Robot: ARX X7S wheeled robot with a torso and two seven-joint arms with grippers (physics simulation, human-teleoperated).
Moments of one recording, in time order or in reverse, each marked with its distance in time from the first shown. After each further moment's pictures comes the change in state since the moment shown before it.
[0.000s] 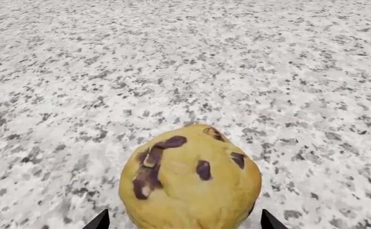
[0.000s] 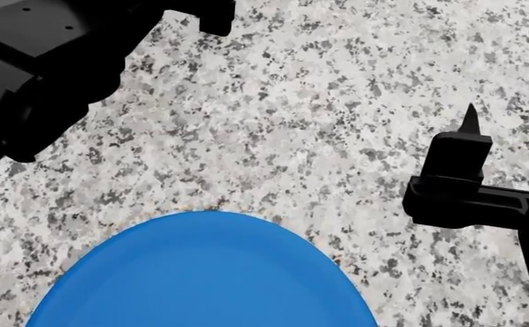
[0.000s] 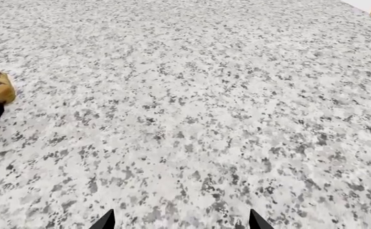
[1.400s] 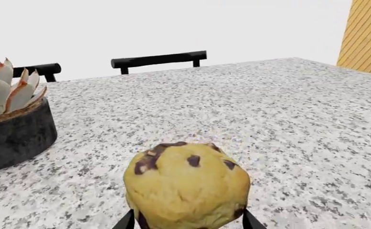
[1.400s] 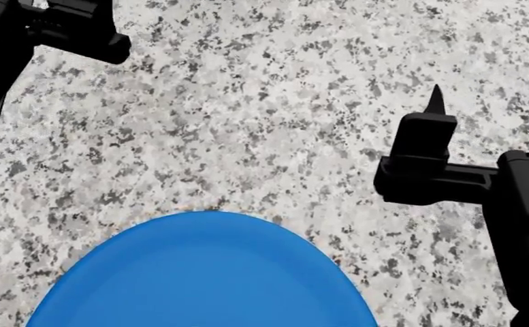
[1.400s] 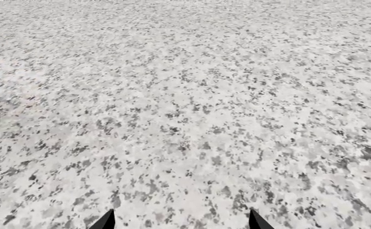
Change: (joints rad) left arm -0.085 -0.707 0.074 1.251 0.047 0.239 -0.501; right arm -0.040 -0.097 0.007 0.081 -0.064 -0.033 -0.059
